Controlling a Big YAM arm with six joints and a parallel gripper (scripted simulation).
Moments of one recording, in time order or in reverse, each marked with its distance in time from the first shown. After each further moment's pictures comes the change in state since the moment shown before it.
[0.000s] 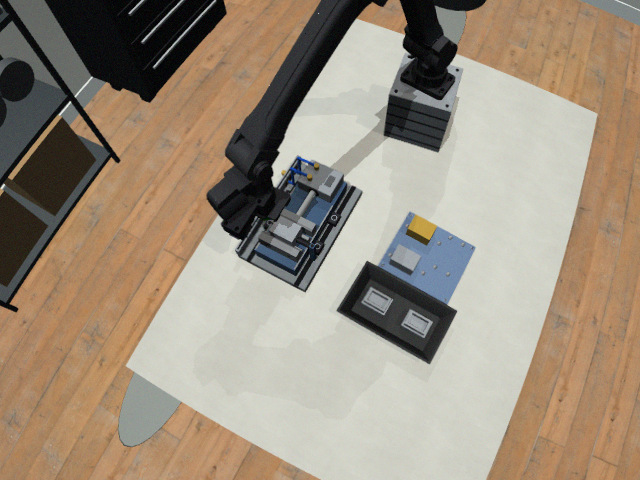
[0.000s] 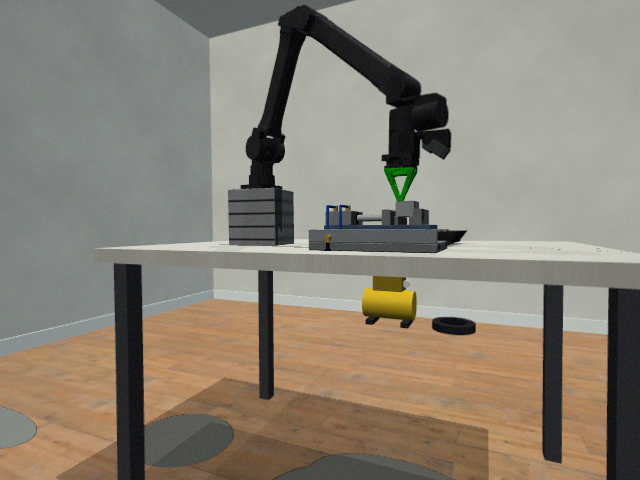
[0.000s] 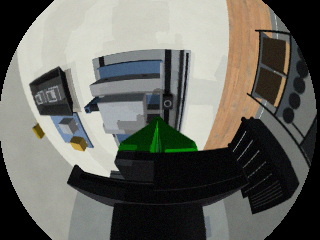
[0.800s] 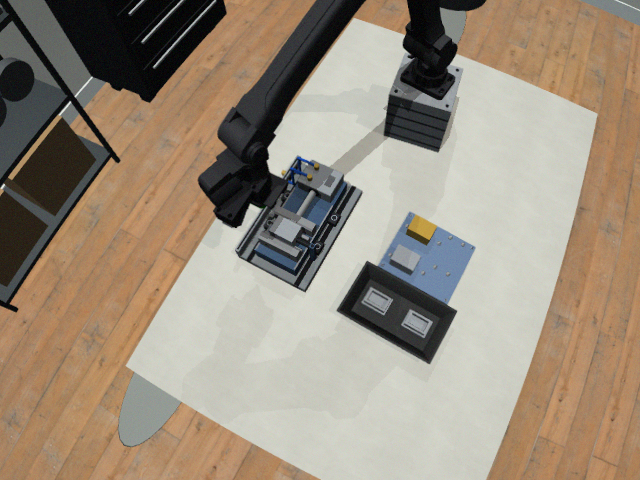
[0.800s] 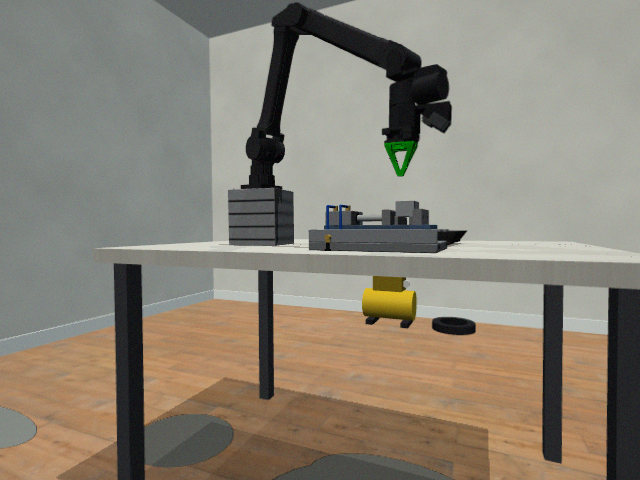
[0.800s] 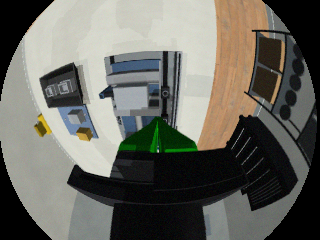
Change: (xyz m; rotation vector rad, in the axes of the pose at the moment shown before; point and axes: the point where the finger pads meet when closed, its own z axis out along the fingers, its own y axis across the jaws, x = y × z) arm 0.000 -0.001 -0.057 0.001 -0.002 0.000
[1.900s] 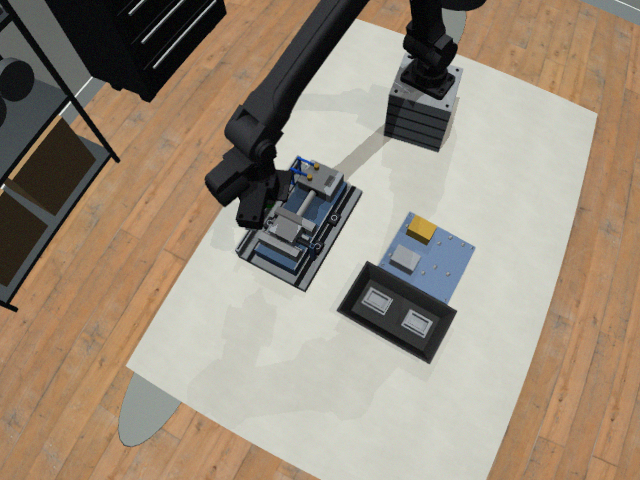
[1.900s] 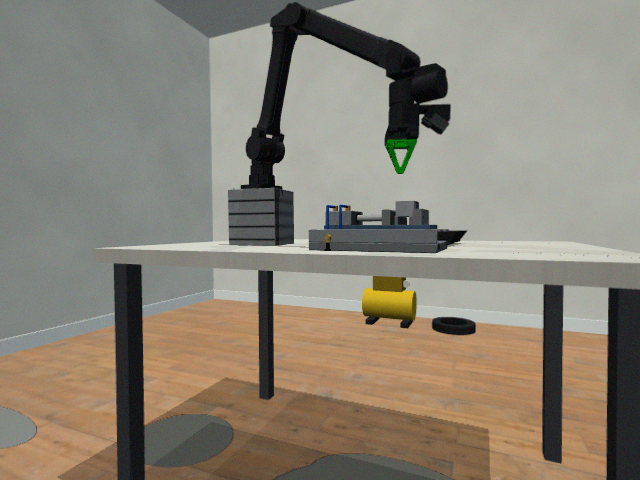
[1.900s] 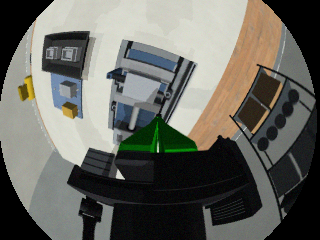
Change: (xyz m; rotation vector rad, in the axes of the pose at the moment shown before) arm 0.004 0.012 -0.008 0.004 -0.004 -0.349
